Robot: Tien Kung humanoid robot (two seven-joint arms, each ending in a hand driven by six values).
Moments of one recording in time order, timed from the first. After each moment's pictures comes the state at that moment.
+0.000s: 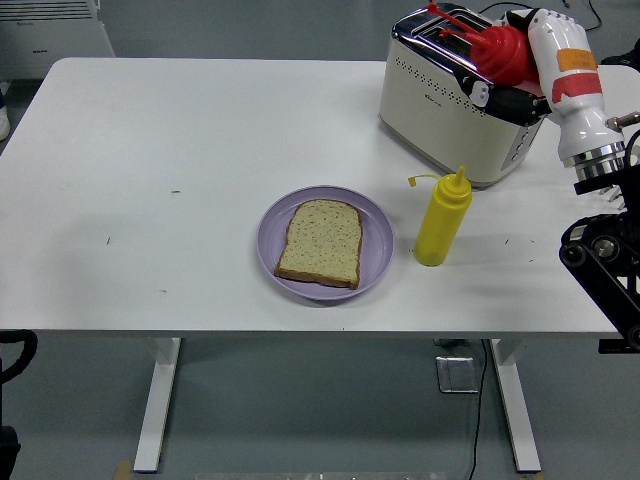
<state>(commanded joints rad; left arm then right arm) -0.05 0.02 -1.86 -1.48 0.70 0.17 -0.17 0.61 -0.33 1.00 1.37 -2.00 -0.52 0.09</state>
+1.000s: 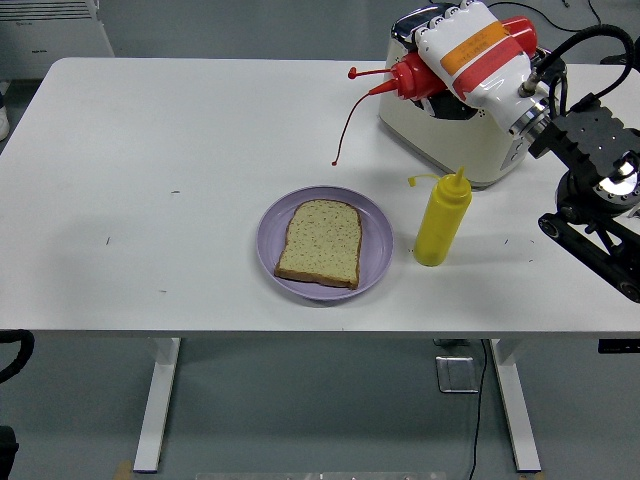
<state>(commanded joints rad) -0.05 0.02 -1.87 -1.48 0.70 0.17 -0.17 0.94 -0.42 0.63 1.27 -2.27 -0.37 -0.05</state>
